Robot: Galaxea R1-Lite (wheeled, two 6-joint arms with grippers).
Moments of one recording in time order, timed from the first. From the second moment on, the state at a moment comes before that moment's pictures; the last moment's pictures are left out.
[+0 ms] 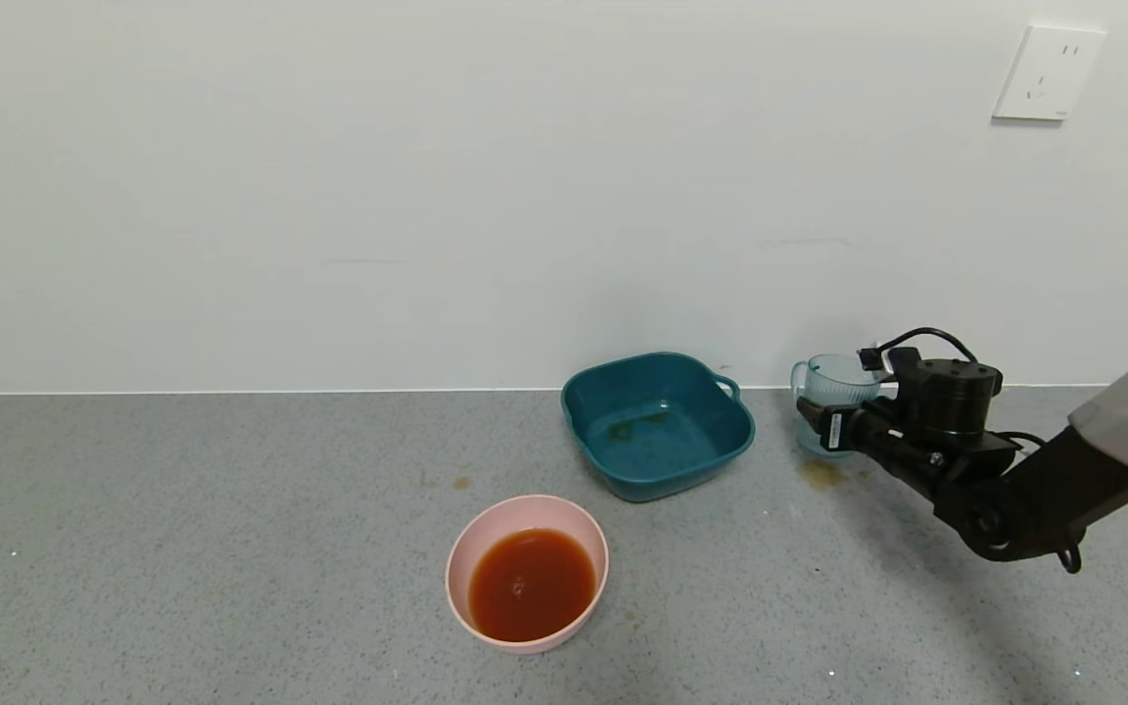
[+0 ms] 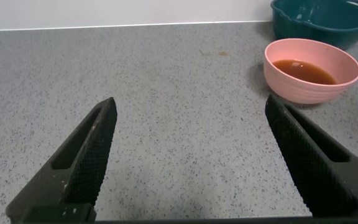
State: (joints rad) left arm 0.00 0.00 0.00 -0.01 -0.01 -0.01; right arm 0.12 2.27 -1.02 -1.02 -0.05 0.02
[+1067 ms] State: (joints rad) left arm 0.00 0.00 0.00 -0.01 -0.01 -0.01; right arm 0.13 2.26 -1.02 -0.99 -0.04 0.03
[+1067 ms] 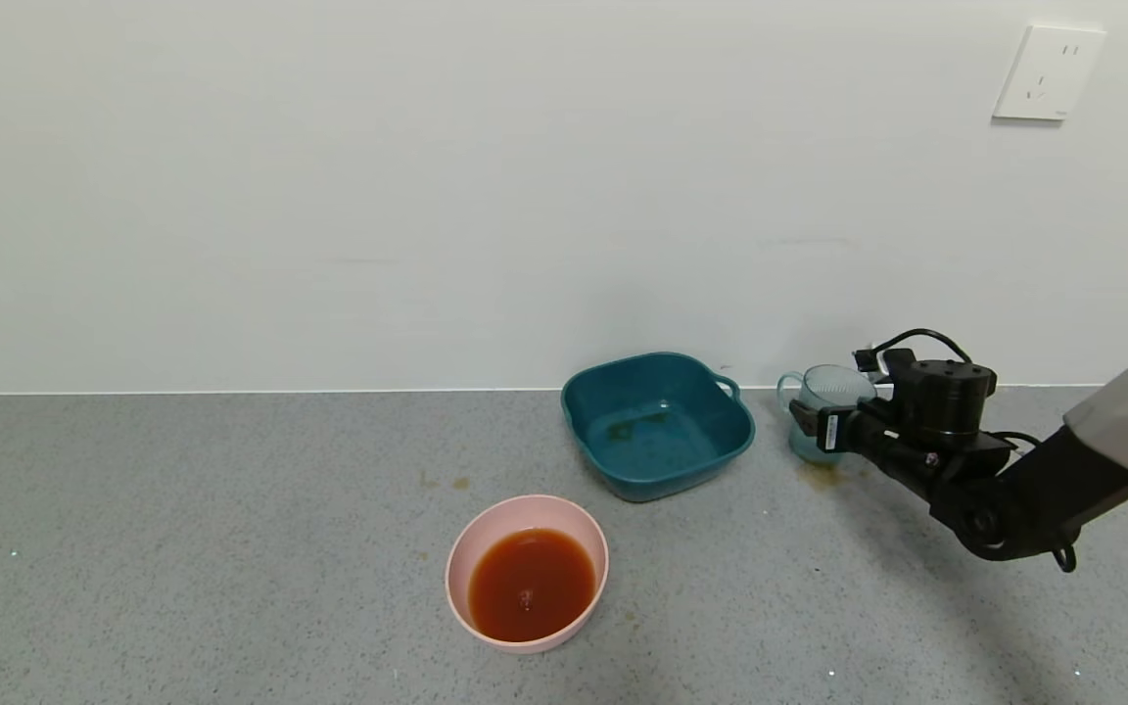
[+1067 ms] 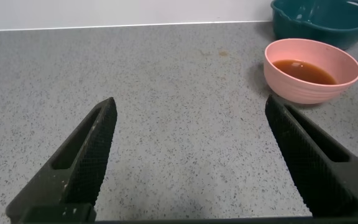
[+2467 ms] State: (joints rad) left arm 0.00 0.00 0.00 -0.01 -0.01 -0.01; right arm 0.14 1.02 -0.54 -0.35 0.04 -0.07
